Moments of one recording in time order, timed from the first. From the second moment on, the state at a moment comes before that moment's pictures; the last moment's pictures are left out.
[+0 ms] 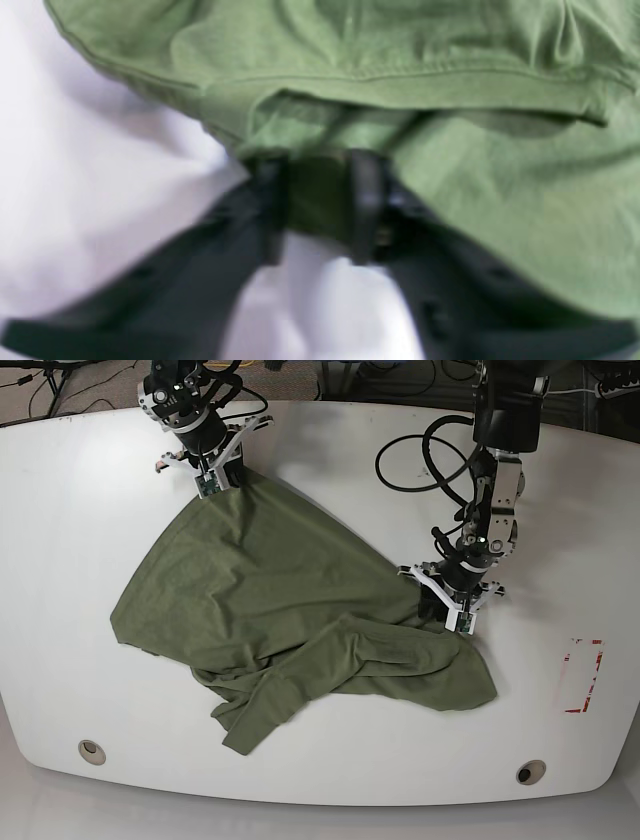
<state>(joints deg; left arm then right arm) -5.2 -9.3 4.2 70.6 -10.9 -11.0 20.3 -33.2 0.4 10.3 109.8 2.4 29.0 -32.3</state>
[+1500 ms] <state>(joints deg) -9.2 -4.2 -9.6 70.0 -10.0 -10.6 27.0 -31.8 0.4 10.2 109.8 2.2 29.1 -32.3</state>
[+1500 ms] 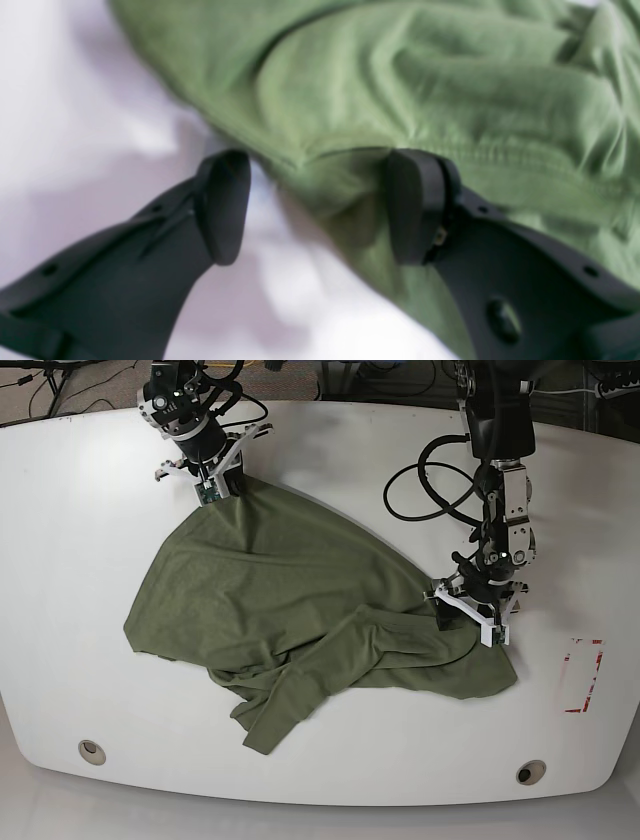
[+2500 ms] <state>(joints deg) -15.0 -4.2 -9.8 63.6 -10.1 -10.5 26.9 -31.2 0.4 10.2 108.6 2.3 29.1 -32.3</state>
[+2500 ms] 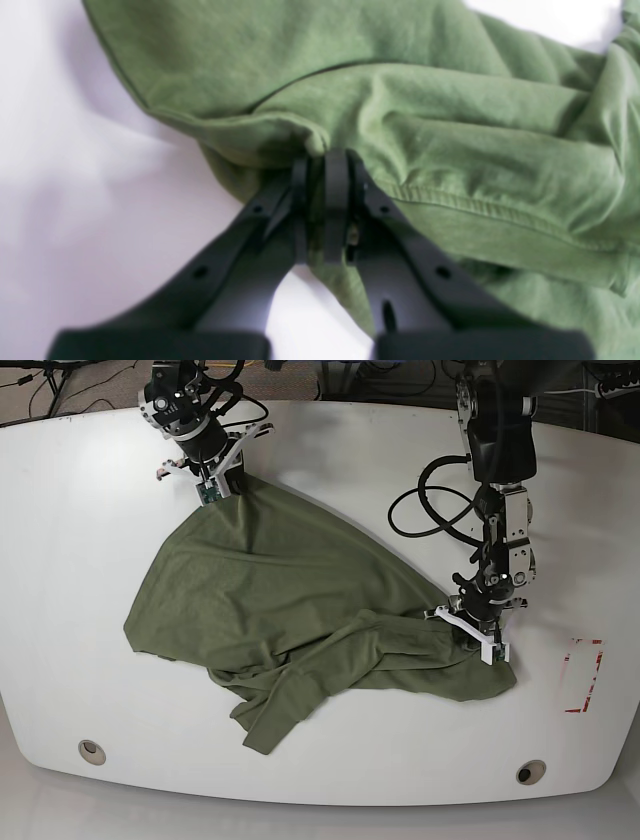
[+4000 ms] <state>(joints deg) -31.3 -4.2 -9.7 102.9 -9.3 -10.6 39.0 -11.7 9.6 10.5 108.6 2.1 28.7 -33.2</state>
